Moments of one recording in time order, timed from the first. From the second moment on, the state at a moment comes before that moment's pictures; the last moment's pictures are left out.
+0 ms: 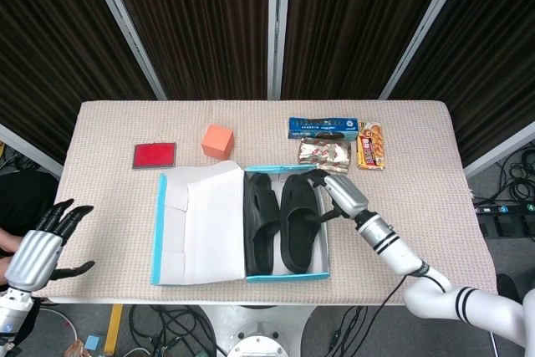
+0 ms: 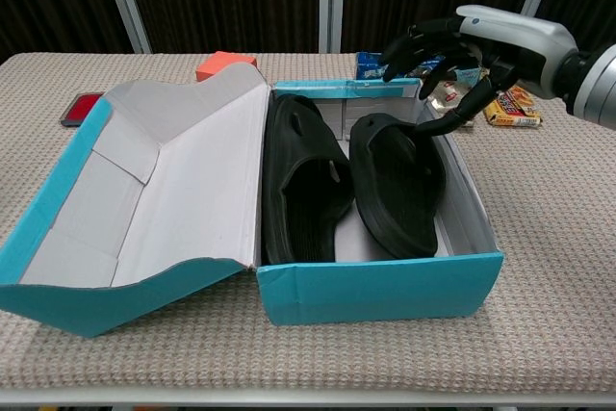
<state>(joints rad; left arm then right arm) -0.14 -1.15 0.06 -1.44 1.70 1.53 -0.24 0.71 -1.45 0.15 -1.41 -1.47 0.94 0.58</state>
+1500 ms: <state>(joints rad) -0.14 -1.14 0.06 -1.45 1.71 1.54 -0.25 0.76 -1.38 0.07 -1.57 -1.55 0.84 1.10</state>
